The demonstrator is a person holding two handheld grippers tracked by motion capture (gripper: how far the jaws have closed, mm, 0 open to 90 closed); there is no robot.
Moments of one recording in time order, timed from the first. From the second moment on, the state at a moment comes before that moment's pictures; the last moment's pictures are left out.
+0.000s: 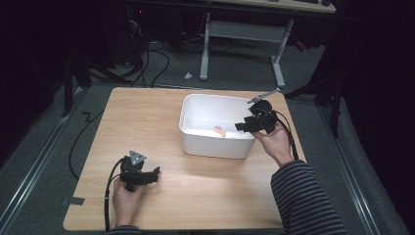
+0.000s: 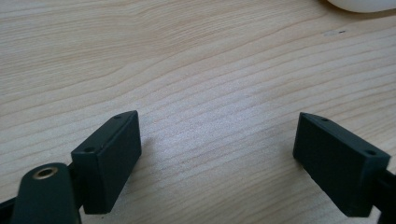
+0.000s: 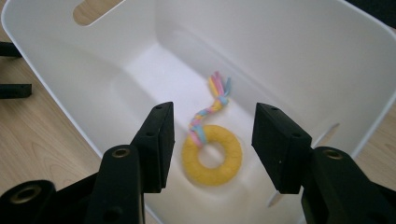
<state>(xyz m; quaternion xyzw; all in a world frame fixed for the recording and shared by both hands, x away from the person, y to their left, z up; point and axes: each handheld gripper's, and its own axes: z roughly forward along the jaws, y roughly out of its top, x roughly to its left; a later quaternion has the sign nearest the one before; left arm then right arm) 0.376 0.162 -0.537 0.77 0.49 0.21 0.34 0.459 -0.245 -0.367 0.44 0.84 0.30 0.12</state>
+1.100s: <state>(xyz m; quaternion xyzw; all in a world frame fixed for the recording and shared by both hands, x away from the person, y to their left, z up) 0.376 0.162 -0.537 0.77 0.49 0.21 0.34 0.411 -0.308 -0.343 0.45 0.80 0.35 0.17</state>
